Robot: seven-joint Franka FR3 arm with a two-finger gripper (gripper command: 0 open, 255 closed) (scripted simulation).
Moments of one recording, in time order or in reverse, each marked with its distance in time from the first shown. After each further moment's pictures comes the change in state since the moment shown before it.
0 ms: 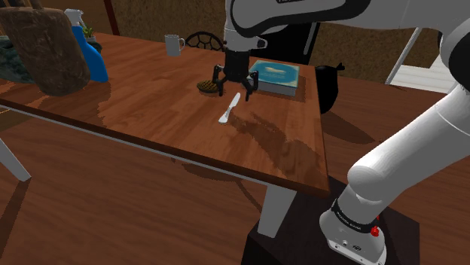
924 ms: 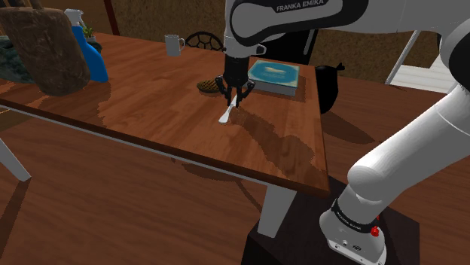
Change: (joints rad) arm 0.002 0.001 0.004 -0.044 0.001 0.046 0.001
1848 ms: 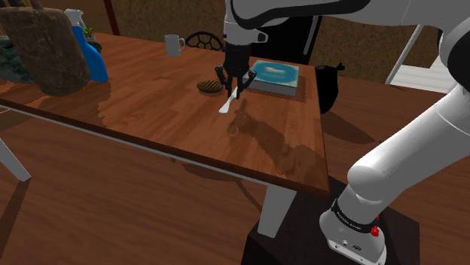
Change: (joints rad) arm -0.003 0.003 -0.005 0.090 -0.004 -0.087 0.003
